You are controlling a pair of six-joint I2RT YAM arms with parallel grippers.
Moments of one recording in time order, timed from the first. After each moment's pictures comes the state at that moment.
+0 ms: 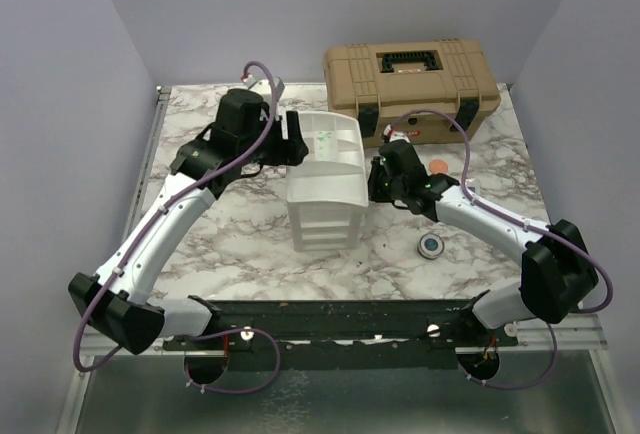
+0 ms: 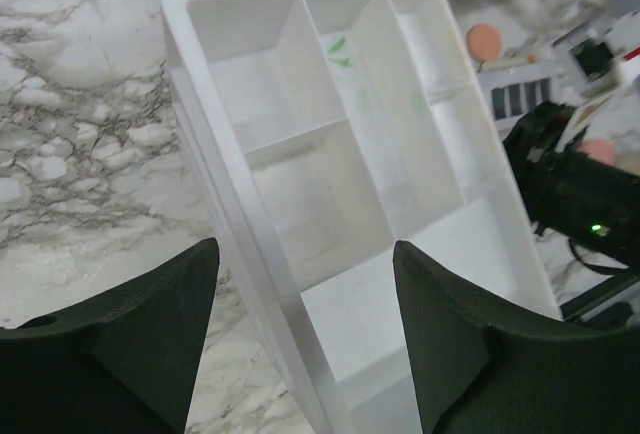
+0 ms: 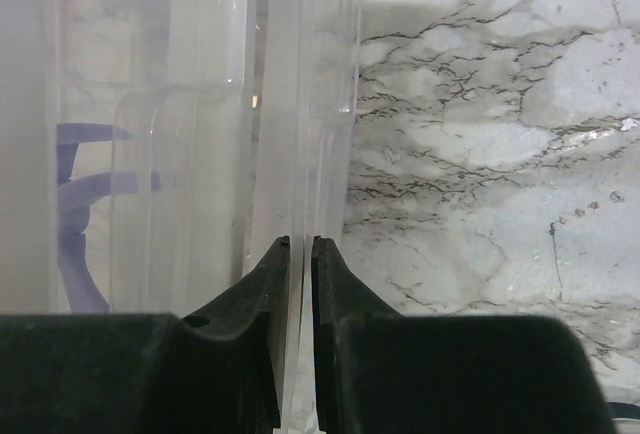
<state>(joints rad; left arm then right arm) -0.46 1.26 1.43 -0.65 0.11 -0.37 0.63 1.45 0.97 -0.26 0.11 0.53</state>
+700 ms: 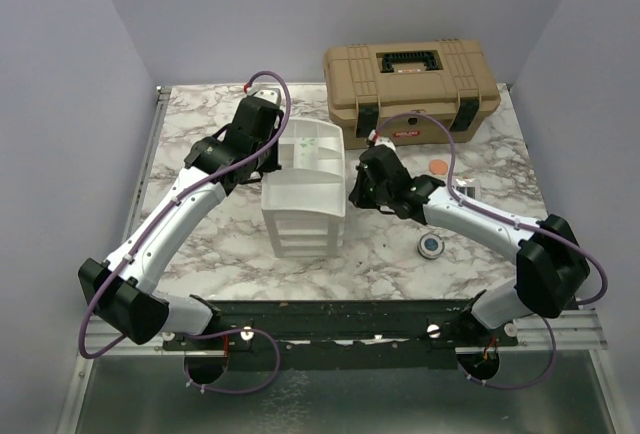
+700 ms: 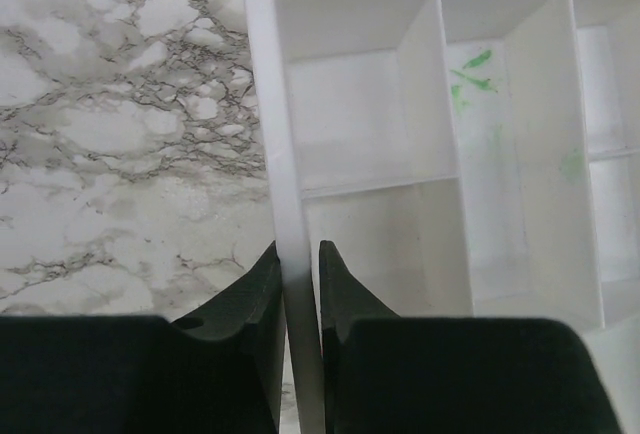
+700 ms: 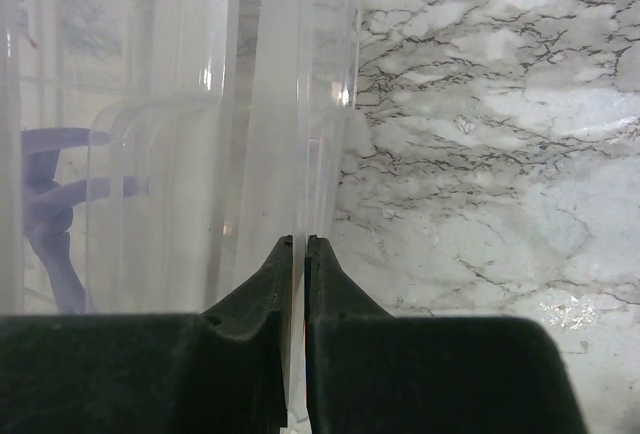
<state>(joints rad) -0.54 1.35 1.43 -0.82 -0.25 -0.30 0.74 1.48 1.02 -0.30 0.15 0.61</state>
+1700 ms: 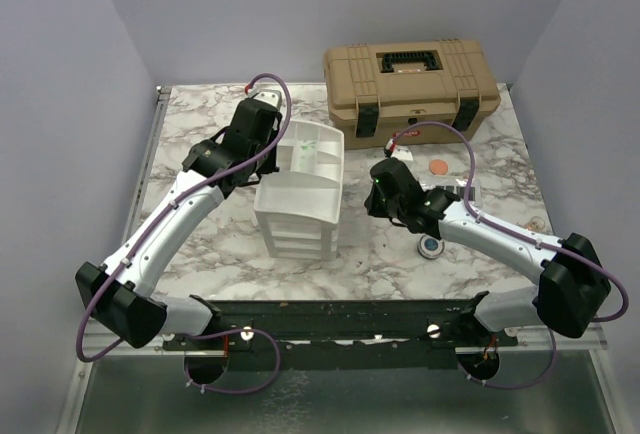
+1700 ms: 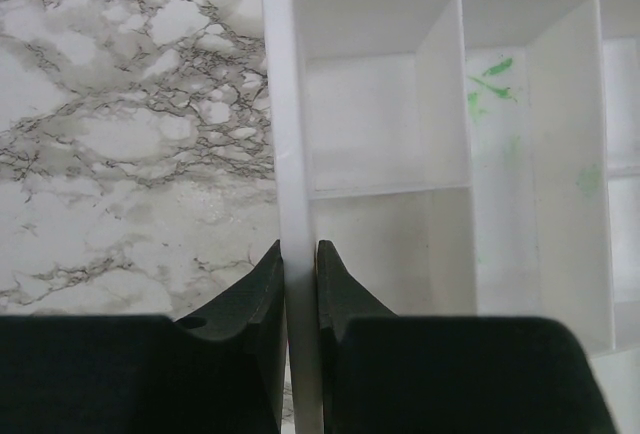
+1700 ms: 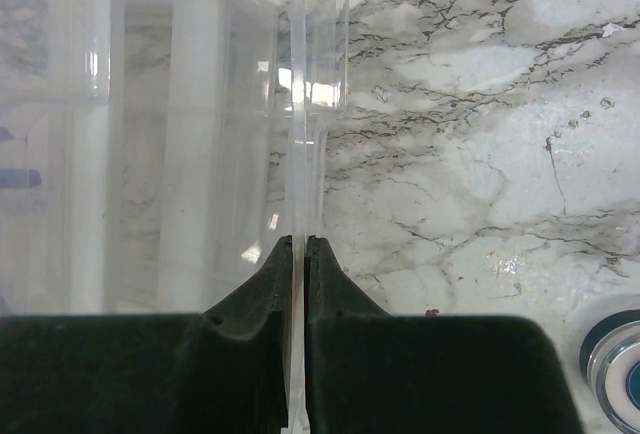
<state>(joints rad) -0.54 1.33 1.41 -0.82 -0.28 -0.25 0.76 1.35 0.92 -0.35 0.32 0.68</state>
